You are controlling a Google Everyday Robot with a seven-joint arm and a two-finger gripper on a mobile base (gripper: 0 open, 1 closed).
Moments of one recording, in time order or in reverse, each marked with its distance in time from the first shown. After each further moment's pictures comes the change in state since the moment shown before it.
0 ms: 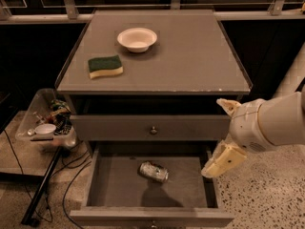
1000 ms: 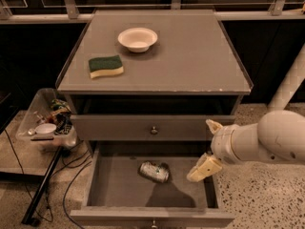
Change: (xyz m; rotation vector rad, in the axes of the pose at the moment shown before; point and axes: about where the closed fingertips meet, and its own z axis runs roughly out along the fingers) arm 0.054 -0.003 0.115 -0.001 -0.032 0.101
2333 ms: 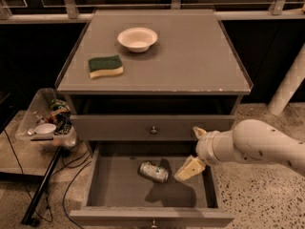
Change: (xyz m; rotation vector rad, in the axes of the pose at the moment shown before) arm 0.023 -0.007 0.081 -0.039 -0.027 0.043
